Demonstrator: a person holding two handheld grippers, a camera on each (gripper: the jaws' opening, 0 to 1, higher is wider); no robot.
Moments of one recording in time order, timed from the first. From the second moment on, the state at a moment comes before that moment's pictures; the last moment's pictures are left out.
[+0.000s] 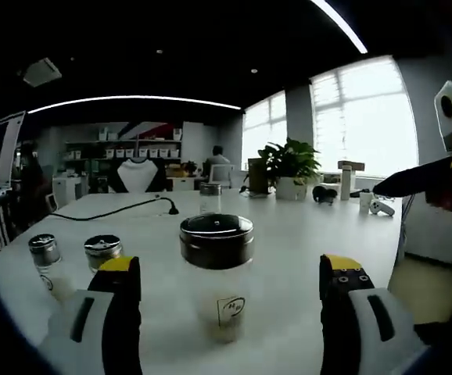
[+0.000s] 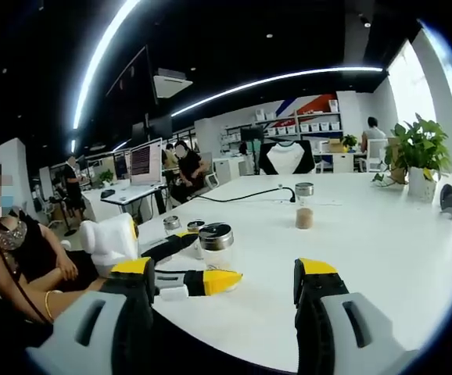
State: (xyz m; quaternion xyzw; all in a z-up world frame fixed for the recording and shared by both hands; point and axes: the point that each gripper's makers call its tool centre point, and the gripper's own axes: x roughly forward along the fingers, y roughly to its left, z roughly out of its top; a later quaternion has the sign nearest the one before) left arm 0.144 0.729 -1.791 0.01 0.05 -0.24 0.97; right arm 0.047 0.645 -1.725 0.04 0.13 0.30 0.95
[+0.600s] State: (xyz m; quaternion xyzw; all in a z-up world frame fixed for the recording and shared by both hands) left arm 0.161 0.725 -1.777 0.00 0.04 -0.18 0.98; right arm 0.042 0.640 -1.725 0.03 0.12 0.29 0.95
